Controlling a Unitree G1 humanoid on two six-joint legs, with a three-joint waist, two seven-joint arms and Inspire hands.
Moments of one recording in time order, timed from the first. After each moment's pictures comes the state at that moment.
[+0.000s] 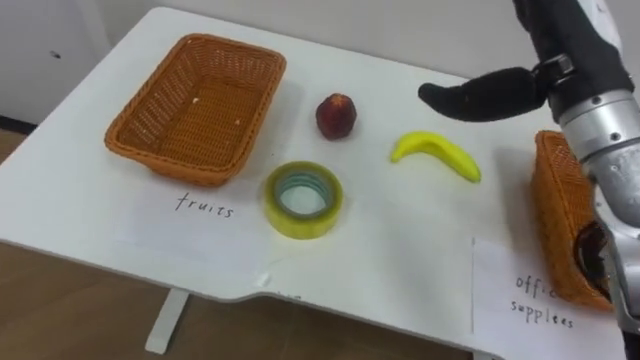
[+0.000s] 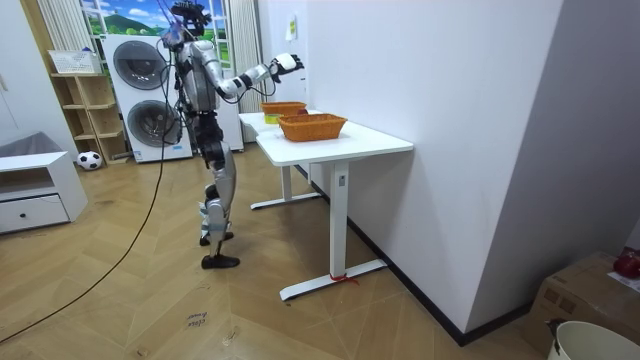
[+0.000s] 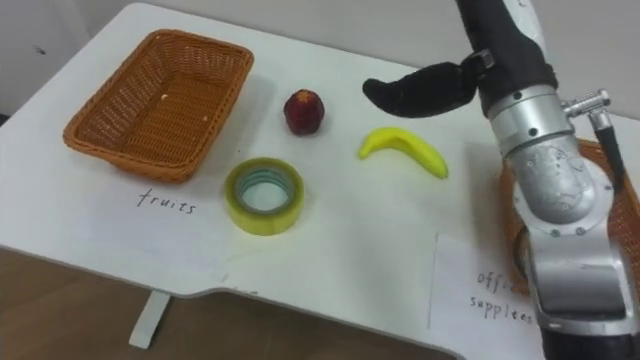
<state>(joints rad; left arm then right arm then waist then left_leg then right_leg) 0.26 0.21 0.20 1.02 0.04 0.03 0.02 -0.22 -0.42 -0.03 -0.28 -0.14 0.09 0.18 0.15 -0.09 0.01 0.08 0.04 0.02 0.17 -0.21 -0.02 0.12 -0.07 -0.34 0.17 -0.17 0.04</state>
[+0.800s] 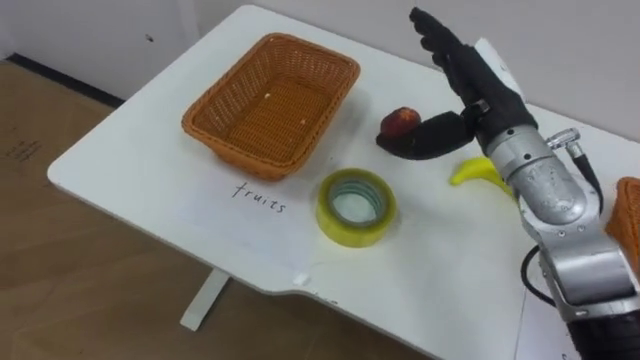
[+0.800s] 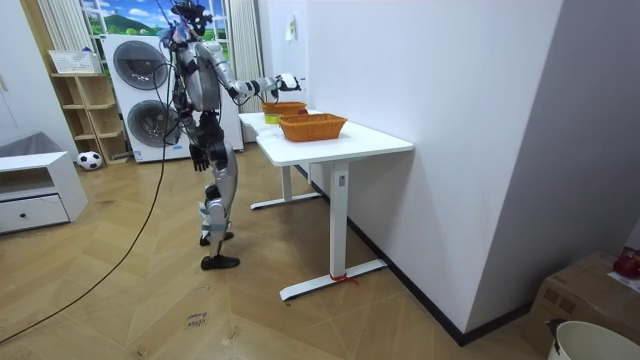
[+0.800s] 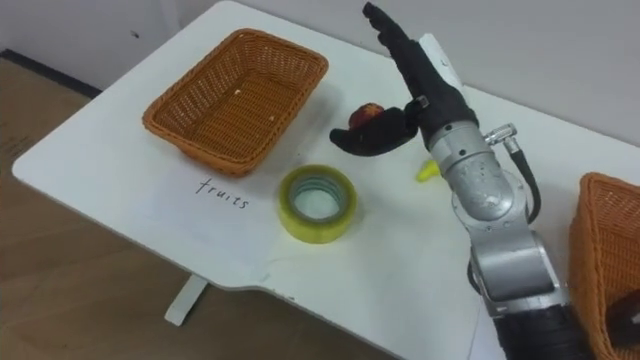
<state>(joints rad) 0.28 0.22 0.14 0.97 0.12 0.11 0.03 -0.28 -0.37 0.14 -0.01 -0.11 0.11 0.09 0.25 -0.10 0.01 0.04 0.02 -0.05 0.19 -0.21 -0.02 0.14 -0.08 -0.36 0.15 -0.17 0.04</state>
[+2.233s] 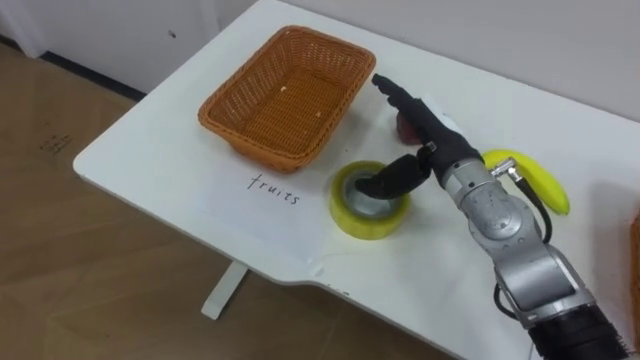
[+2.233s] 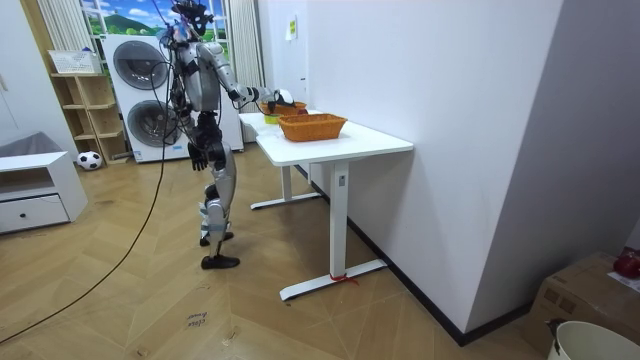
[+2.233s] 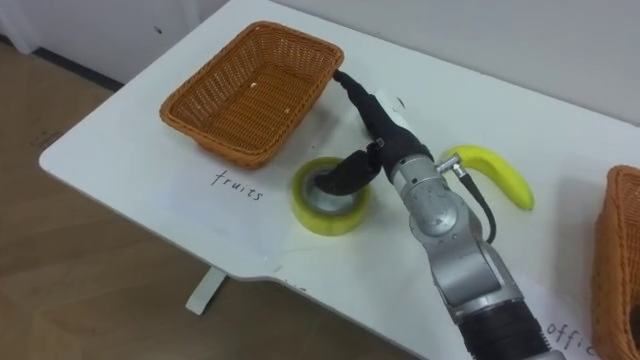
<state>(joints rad) 0.27 0.19 0.11 0.92 0.12 0.16 0.01 -0.31 -0.32 0.26 0.18 -0.26 0.13 0.08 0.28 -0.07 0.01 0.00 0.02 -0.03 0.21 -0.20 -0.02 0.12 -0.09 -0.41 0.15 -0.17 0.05</state>
